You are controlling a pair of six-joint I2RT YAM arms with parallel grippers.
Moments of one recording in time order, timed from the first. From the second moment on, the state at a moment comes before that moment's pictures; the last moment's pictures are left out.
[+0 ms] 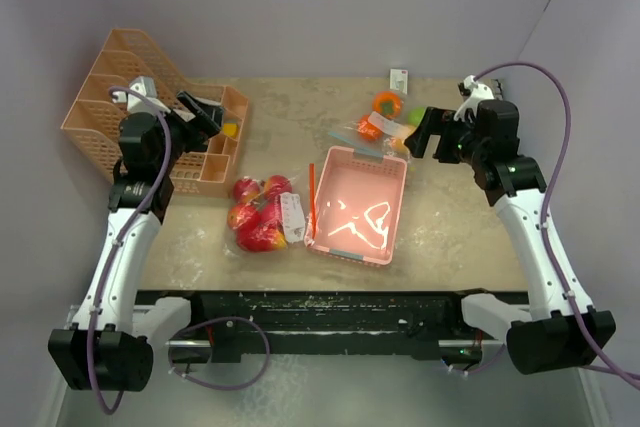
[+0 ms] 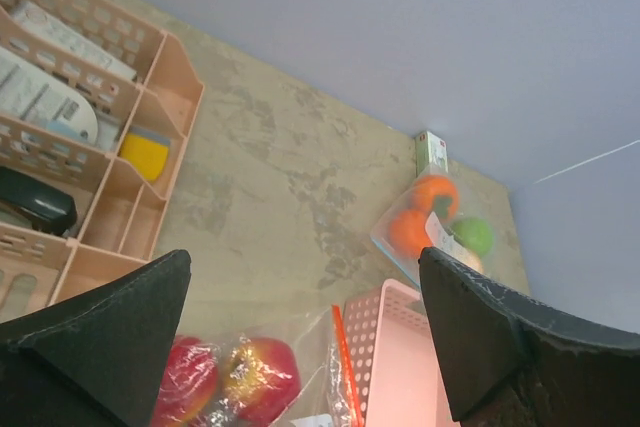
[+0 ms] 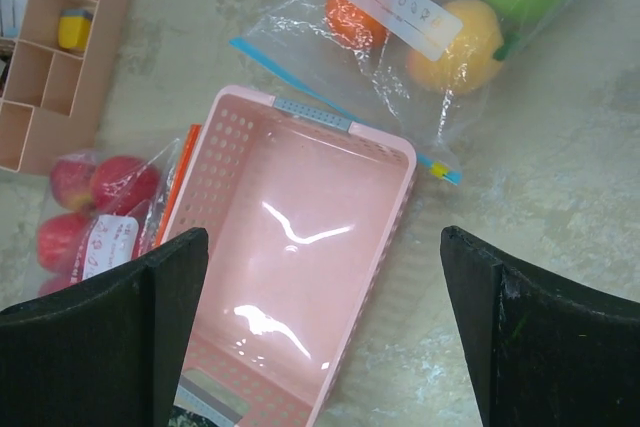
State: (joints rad) left arm -0.02 0.99 0.99 -0.14 0.10 -0.62; right arm 0.12 1.12 1.20 -0.60 -0.20 0.28
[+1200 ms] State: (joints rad) left arm -0.51 1.64 1.40 -0.47 0.23 -0.56; right arm 0.12 1.17 1.09 -0.66 0.00 0.31
